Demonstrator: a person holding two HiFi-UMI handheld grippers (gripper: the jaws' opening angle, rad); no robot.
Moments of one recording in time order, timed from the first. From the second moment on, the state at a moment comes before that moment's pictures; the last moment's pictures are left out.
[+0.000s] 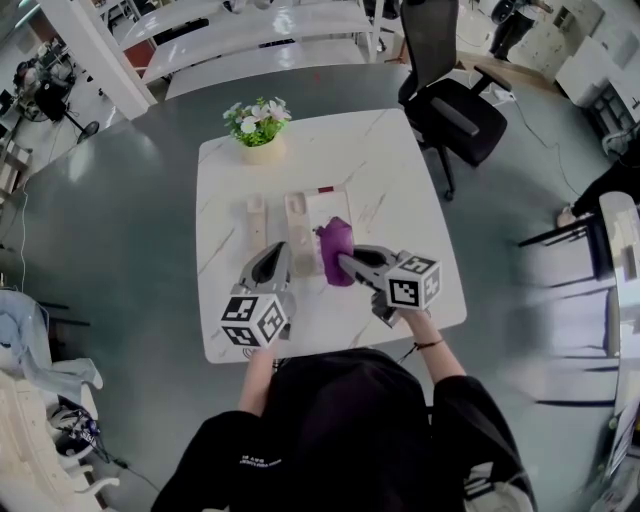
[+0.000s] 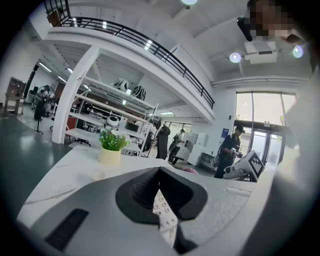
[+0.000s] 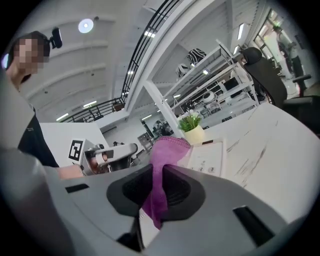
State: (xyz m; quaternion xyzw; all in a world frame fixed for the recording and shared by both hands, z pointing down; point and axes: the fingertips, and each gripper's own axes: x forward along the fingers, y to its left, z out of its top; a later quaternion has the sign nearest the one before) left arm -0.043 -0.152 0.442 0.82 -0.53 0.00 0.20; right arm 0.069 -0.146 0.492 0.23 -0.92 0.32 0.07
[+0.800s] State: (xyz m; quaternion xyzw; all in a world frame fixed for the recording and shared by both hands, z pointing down) left arm -0.068 -0.146 0.376 0.82 -0.56 -0.02 0.09; right arm 0.110 -0.189 0.382 0.32 -0.92 0.22 -0.09
